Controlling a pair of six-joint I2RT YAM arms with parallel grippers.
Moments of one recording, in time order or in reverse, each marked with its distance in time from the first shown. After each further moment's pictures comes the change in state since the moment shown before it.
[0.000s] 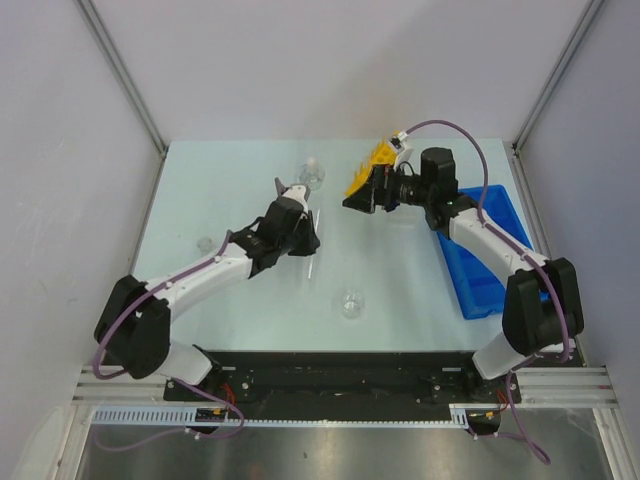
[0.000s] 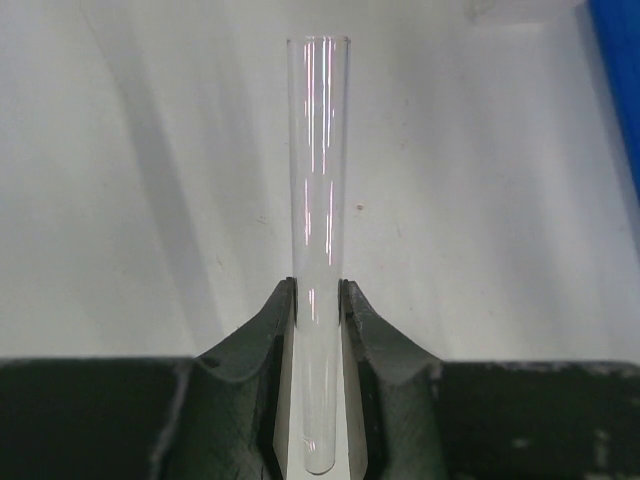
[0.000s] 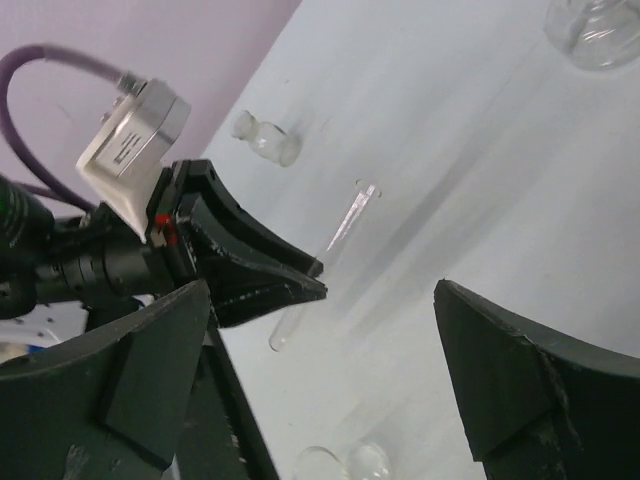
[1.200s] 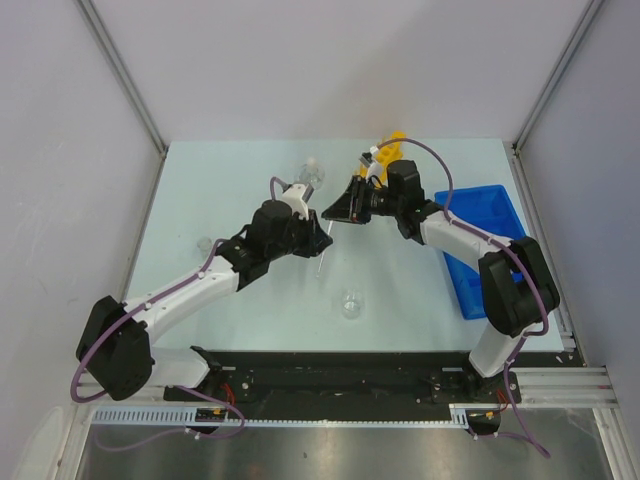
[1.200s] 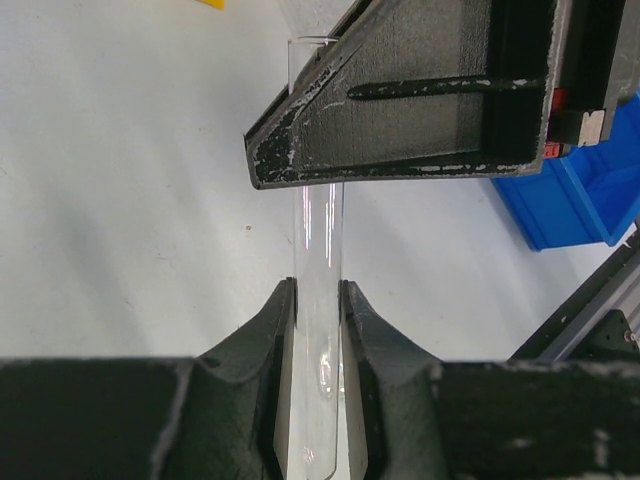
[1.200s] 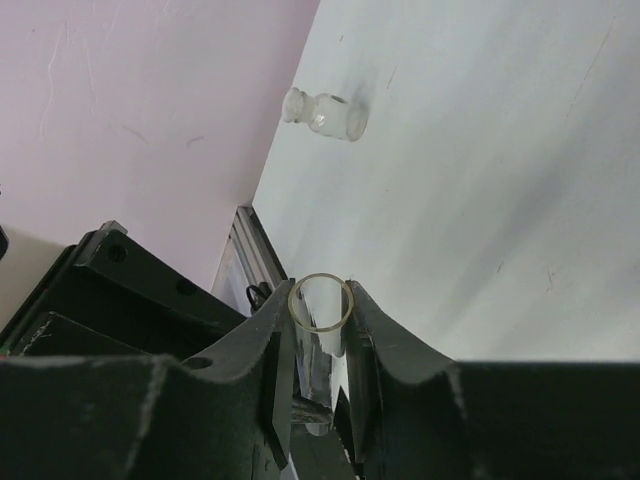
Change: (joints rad) left arm -0.026 -0.167 -0.093 0.177 0.202 0.041; right arm 0.134 0.171 -0.004 0.162 0.036 0.404
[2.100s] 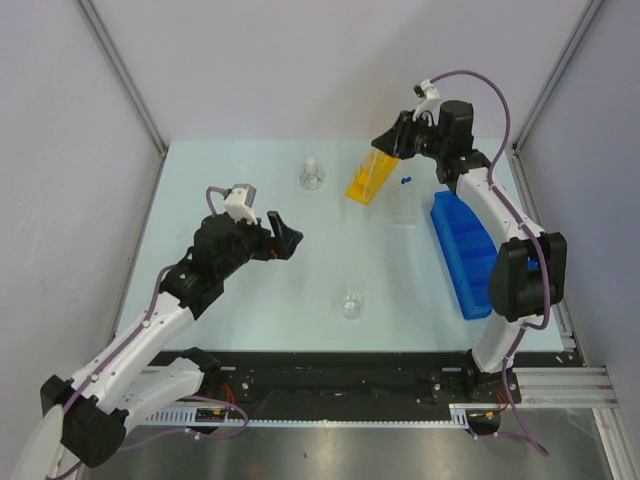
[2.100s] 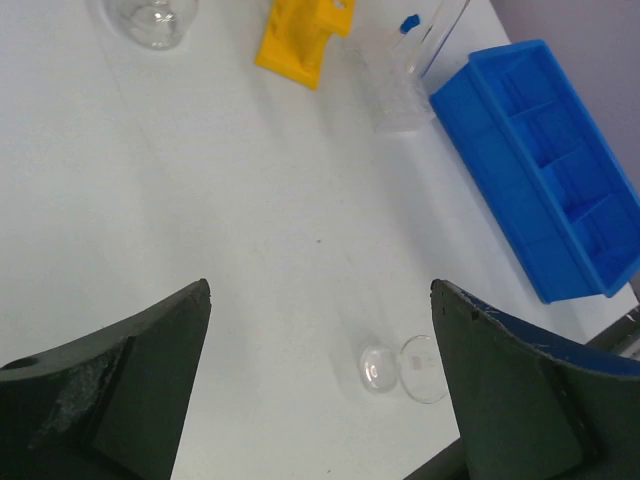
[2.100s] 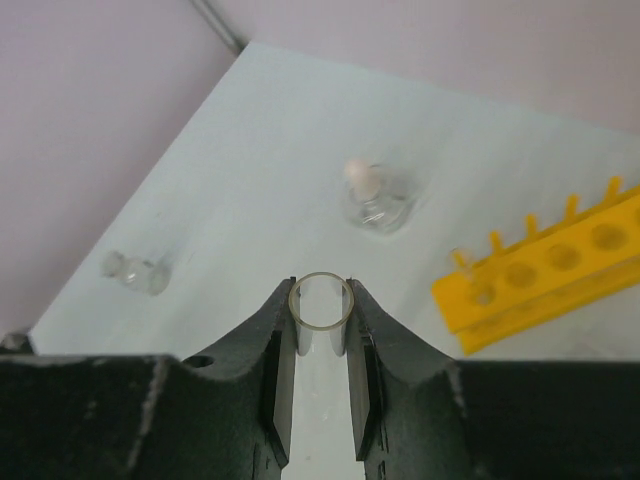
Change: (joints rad) left arm 0.149 -0.368 -0.106 -0.109 -0.053 0.008; right arm -0.248 0.046 0.377 -0.229 0.106 -0.455
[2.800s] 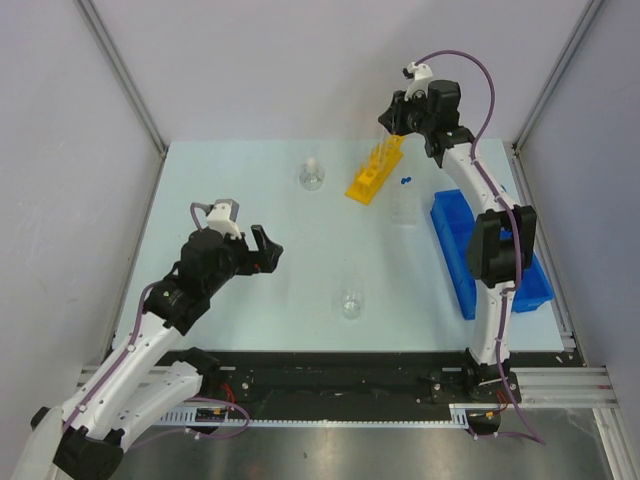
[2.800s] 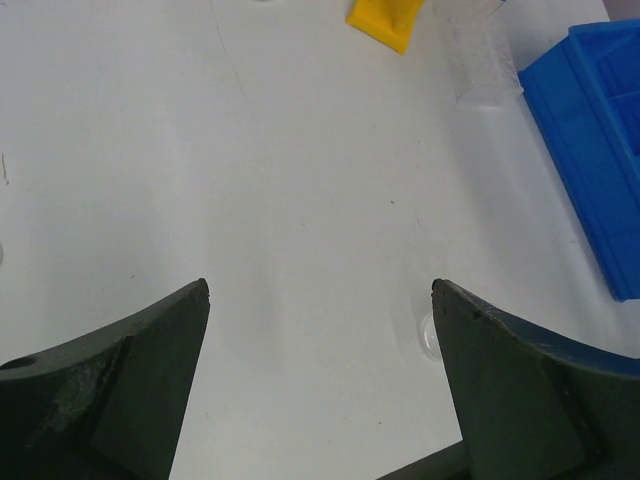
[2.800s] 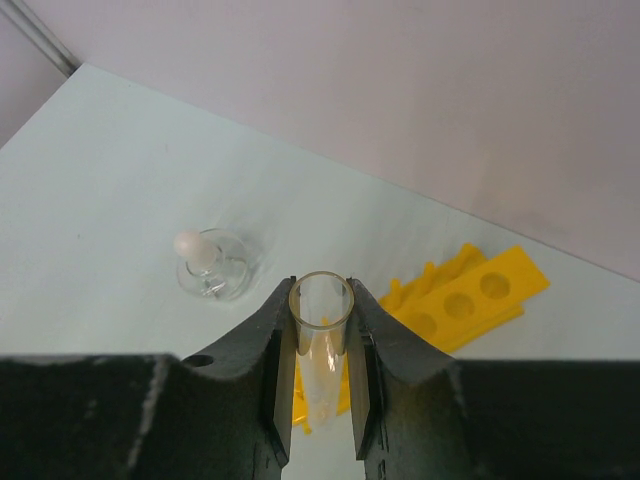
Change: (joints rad) left arm 0.045 -0.180 -0.063 -0.218 -0.108 0.025; right arm -0.024 0.331 0.447 -0.127 0.222 -0.287
